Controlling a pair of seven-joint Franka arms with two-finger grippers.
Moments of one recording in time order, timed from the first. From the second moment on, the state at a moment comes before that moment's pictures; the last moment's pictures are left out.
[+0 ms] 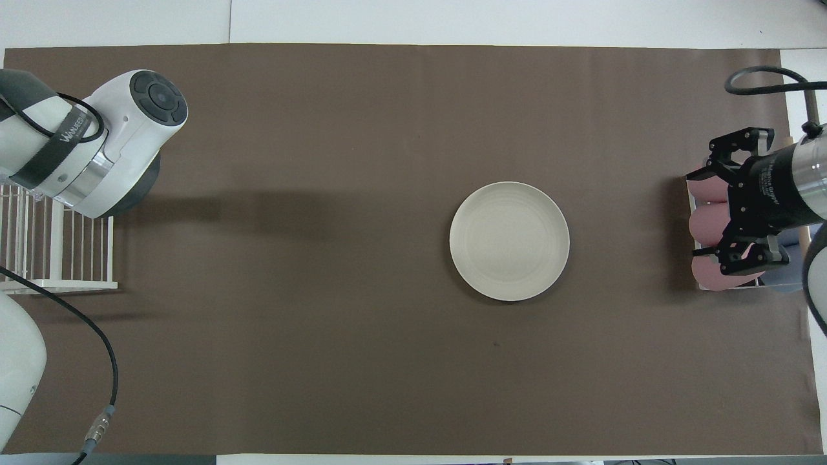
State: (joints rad) left arm -0.16 0.40 0.00 -1.66 0.98 1.72 -0.47; right arm 0.12 -0.06 -0.05 -1.69 0.10 1.59 1.67
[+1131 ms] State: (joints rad) left arm -0.16 0.26 0.00 -1.49 0.63 1.59 -0.30; right arm 0.24 -0.12 -0.06 -1.79 0.10 1.64 1.76
